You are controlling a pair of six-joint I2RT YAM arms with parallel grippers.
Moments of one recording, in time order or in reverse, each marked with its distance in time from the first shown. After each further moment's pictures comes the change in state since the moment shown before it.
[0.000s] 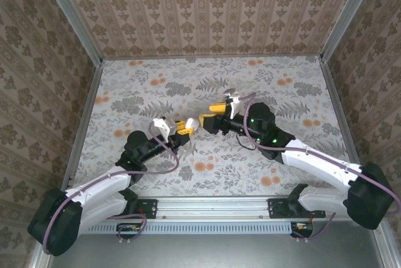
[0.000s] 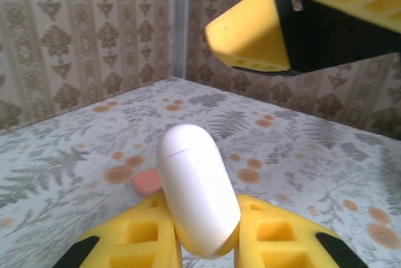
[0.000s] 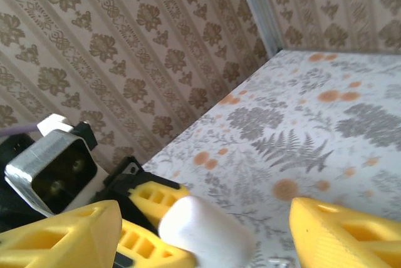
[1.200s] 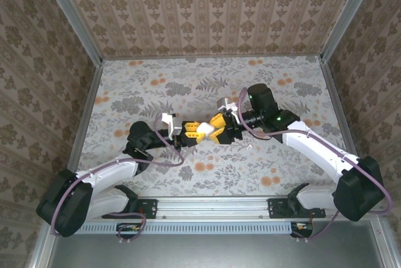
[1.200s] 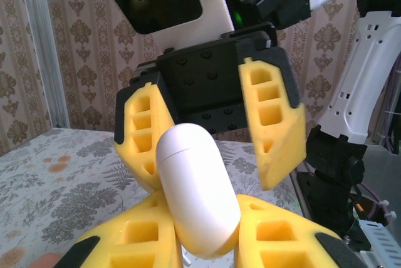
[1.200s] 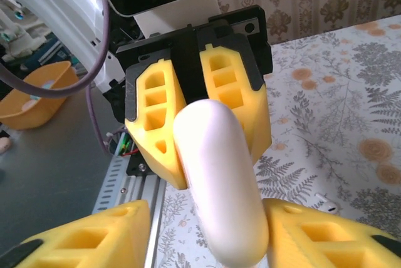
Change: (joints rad) left arm -0.008 0.185 0.126 0.219 0.408 -0.060; right arm -0.186 0.137 0.231 -0.568 -0.756 -0.658
